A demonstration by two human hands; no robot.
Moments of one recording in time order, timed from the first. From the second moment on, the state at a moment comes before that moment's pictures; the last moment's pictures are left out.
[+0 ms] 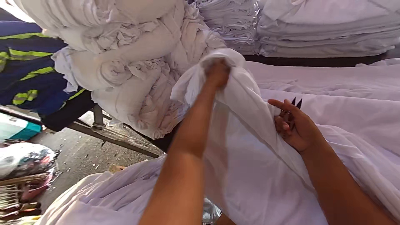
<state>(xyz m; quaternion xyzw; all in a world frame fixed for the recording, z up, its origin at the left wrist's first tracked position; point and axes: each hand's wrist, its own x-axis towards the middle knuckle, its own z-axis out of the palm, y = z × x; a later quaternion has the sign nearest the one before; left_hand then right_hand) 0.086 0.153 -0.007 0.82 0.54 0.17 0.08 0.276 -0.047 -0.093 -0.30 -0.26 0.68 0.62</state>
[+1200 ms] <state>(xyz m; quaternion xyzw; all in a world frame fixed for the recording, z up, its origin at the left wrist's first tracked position) 0.038 0.065 -0.077 0.84 0.47 0.21 0.20 0.338 -0.065 -0.104 -0.25 -0.42 0.71 0.51</state>
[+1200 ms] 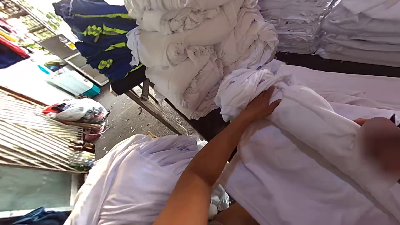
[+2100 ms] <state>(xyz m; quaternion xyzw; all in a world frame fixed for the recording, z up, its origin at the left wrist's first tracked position) -0.118 -0.240 -0.189 0.54 0.49 0.41 0.54 0.133 -0.219 -0.130 -0.51 -0.77 0.03 0.37</state>
